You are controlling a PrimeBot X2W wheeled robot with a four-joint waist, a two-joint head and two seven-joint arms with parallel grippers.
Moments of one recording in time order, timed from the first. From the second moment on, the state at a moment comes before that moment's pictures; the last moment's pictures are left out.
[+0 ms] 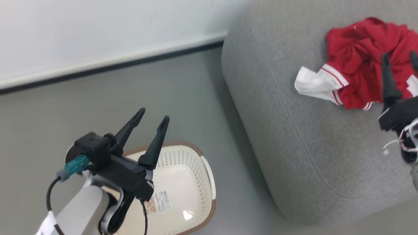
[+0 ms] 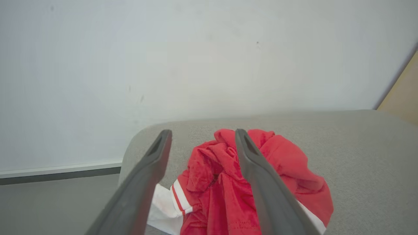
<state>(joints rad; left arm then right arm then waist) -0.47 0.37 -0.60 0.21 -0.73 -0.05 -0.21 -0.75 -0.44 0.30 0.68 0.48 0.08 -0.23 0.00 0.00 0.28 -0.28</state>
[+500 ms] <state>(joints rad) -0.32 0.34 -0.54 0.27 -0.76 0.04 -0.24 -0.39 -0.43 0.27 0.42 0.49 0.05 -0.25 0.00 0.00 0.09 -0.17</state>
